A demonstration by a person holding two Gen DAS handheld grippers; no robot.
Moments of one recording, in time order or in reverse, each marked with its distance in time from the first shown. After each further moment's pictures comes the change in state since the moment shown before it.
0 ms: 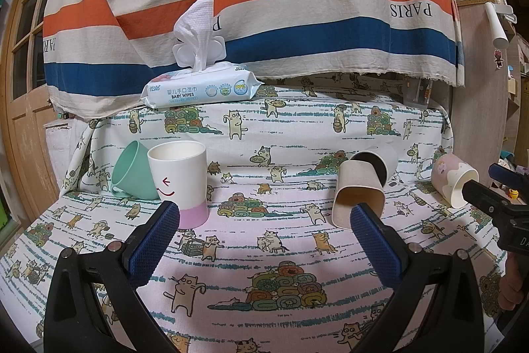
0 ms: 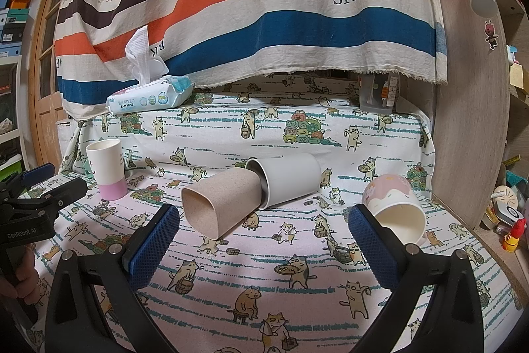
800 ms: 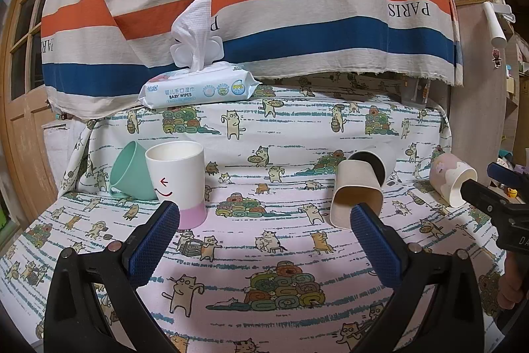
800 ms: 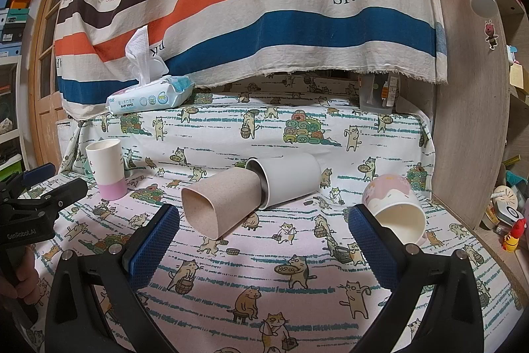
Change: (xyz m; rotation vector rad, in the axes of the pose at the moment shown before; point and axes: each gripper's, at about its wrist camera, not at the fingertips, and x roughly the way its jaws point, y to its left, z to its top) left arm 0.001 0.002 0.000 0.002 0.000 -0.005; right arm 0.000 0.000 0.000 0.000 0.000 0.000
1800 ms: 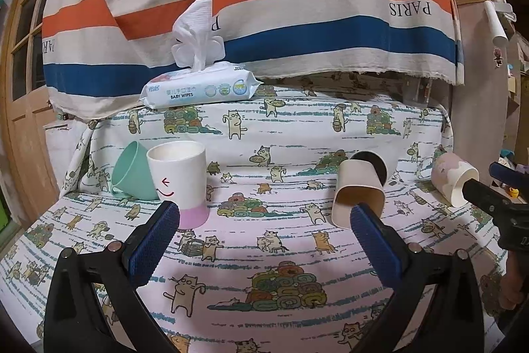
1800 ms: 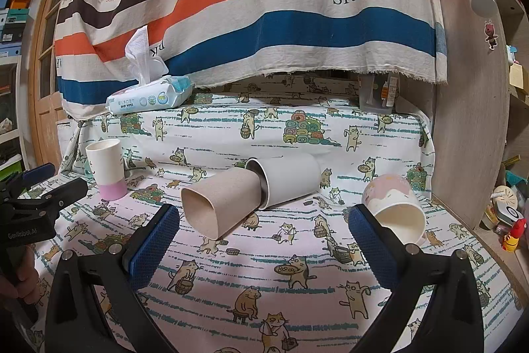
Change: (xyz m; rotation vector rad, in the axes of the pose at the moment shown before) left arm 0.001 0.003 0.000 0.001 0.002 -0.004; right arm 0.000 0.000 0.000 0.001 -0.001 0.001
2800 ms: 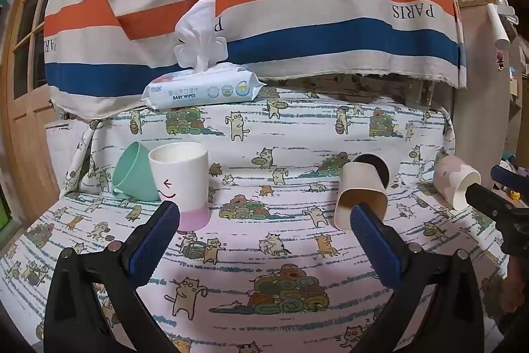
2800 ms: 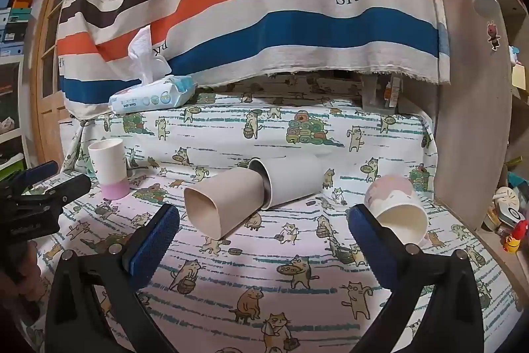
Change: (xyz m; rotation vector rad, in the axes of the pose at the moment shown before) left arm 0.002 0.000 0.002 -0.014 -0.001 -0.001; right arm 0.000 0.001 0.001 -0.001 0.004 0.008
